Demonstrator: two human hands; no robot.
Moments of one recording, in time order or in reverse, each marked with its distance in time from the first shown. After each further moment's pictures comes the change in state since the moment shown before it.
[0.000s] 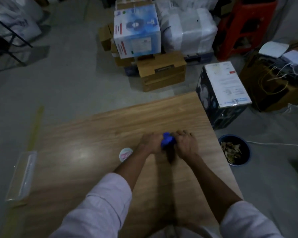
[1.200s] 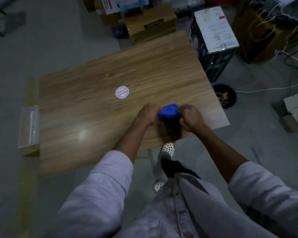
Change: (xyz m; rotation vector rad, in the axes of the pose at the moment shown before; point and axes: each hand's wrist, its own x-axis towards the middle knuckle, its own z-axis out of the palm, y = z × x) left_hand -0.150 0.062 0.127 -0.078 0.123 0.001; right_hand -0.230 0.008 0.037 0.319 0.041 -0.082
